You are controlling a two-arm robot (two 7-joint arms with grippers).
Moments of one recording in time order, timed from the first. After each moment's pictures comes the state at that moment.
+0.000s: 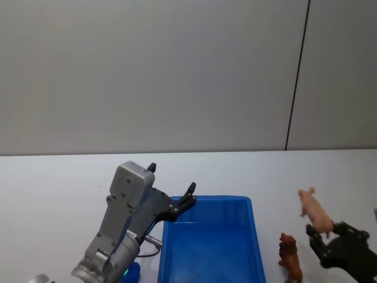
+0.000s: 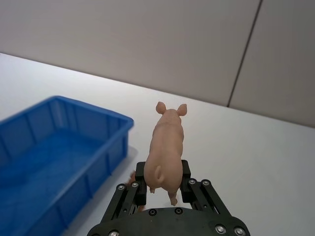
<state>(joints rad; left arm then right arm) -0.24 0.38 0.45 -1.63 -0.20 0.01 -0.01 -0.05 0.40 -0.19 -1.70 0.26 0.12 0.18</state>
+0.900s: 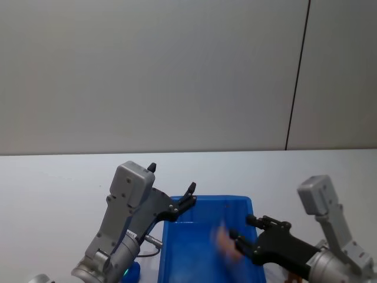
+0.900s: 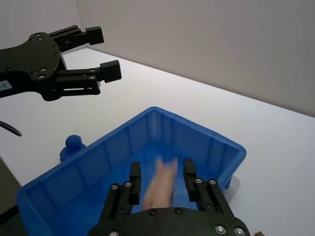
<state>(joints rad) -0.24 0.38 0.45 -1.63 -0.20 0.01 -0.01 0.14 0.26 -0.29 -1.63 0.21 0.27 0.47</state>
